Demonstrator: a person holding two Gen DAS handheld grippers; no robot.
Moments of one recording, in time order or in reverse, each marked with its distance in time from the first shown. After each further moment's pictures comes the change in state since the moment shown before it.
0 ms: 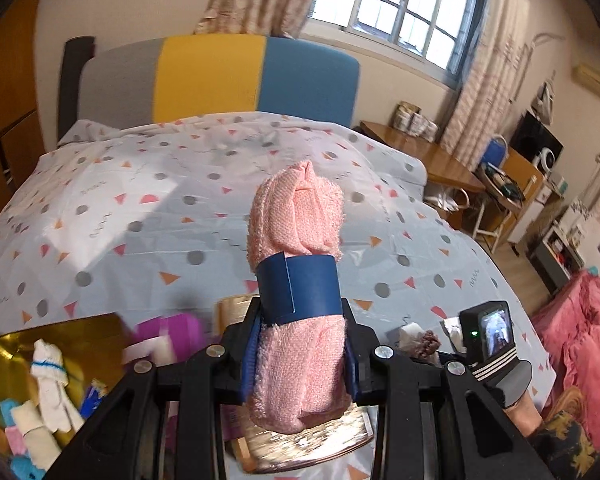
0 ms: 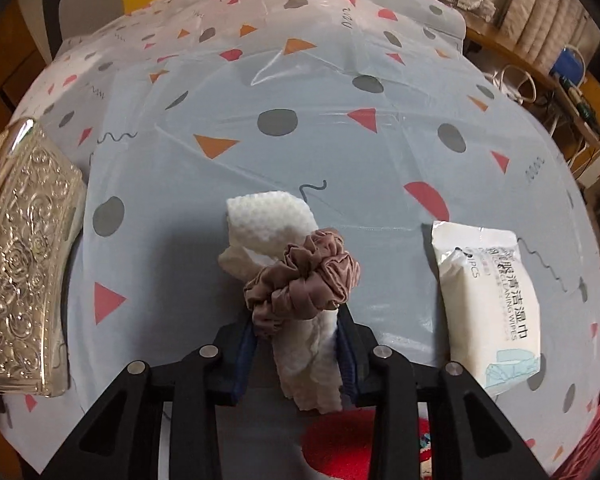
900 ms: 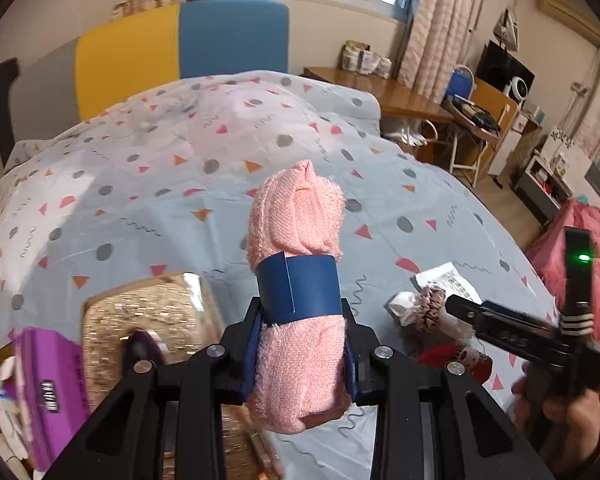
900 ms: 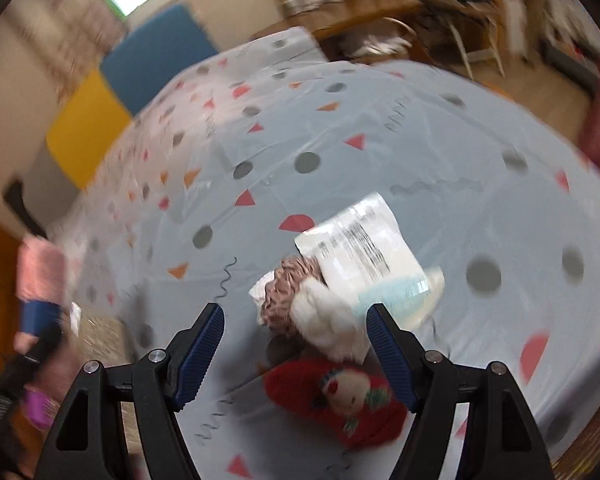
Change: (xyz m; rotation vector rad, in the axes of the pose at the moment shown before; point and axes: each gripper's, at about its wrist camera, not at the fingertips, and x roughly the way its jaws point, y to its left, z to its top) left arm 0.083 -0.103 -0.016 0.196 0.150 -0.062; right arm -0.073 -0.098 -0.032 0.509 -0.232 0.123
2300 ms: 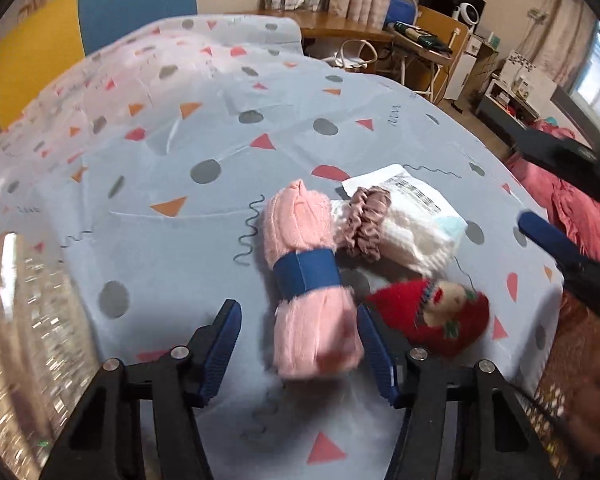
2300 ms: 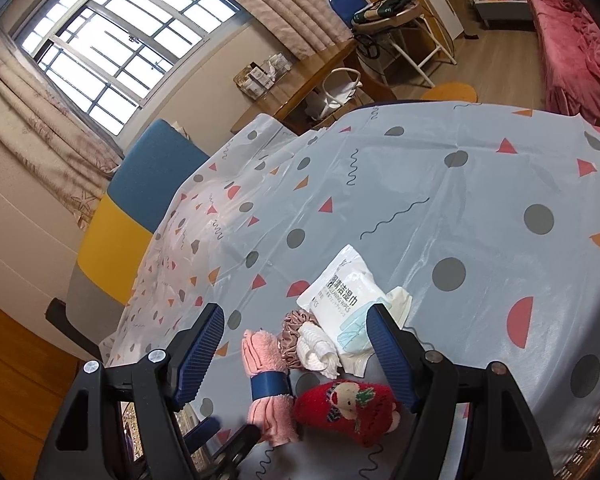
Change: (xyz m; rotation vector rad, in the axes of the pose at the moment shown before) left arm 0.100 -0.096 -0.048 0.183 0.197 -0.122; right arm -0.057 -0.059 -0.023 0.378 -0.283 0.186
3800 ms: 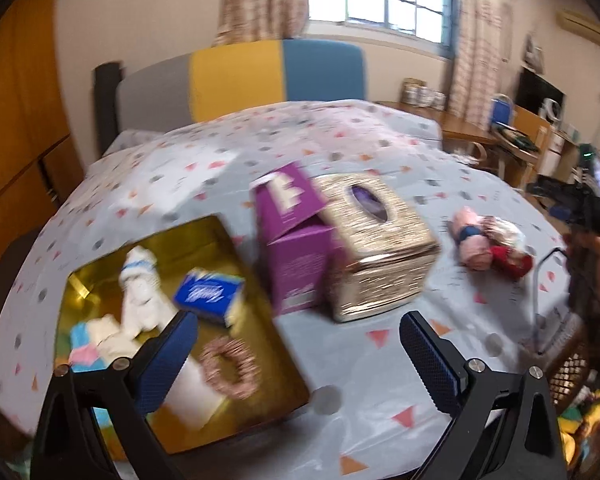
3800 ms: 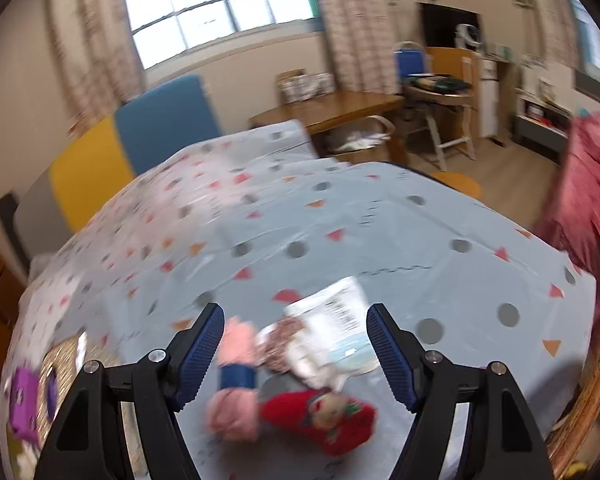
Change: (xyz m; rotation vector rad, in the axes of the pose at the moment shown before) left arm -0.247 0.132 -0.214 -0.209 -0.341 0.336; right arm -0.004 0.065 -0.019 -0.400 -0.089 -0.224
